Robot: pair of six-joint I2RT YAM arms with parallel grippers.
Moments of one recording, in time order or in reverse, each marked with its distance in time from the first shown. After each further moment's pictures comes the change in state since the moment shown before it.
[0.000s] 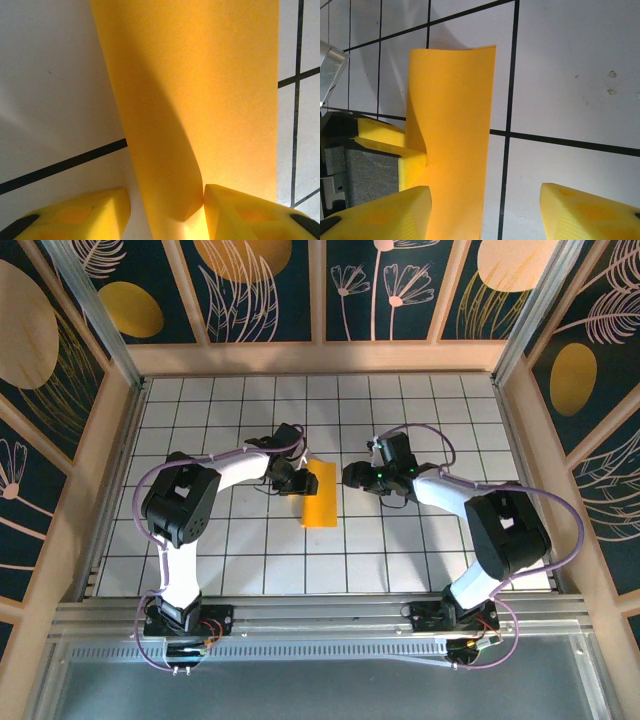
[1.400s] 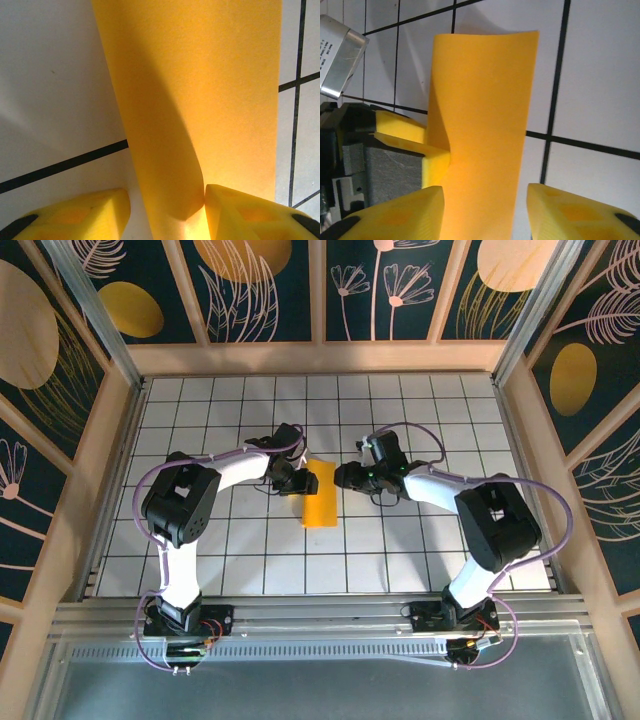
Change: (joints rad) left arm 0.000 0.003 0.000 0.003 0.000 -0.023; right arm 0.044 0.072 0.052 0.027 -0.056 0.020
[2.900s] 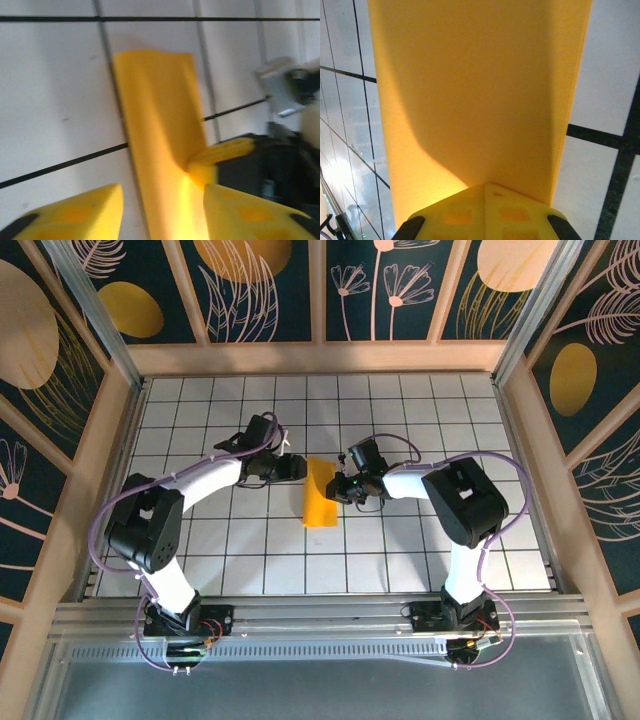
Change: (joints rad) left arm 0.071 -0.267 -0.160 0.195 0.072 -0.049; right arm 0.057 0.219 0.061 0.052 -0.094 0.058
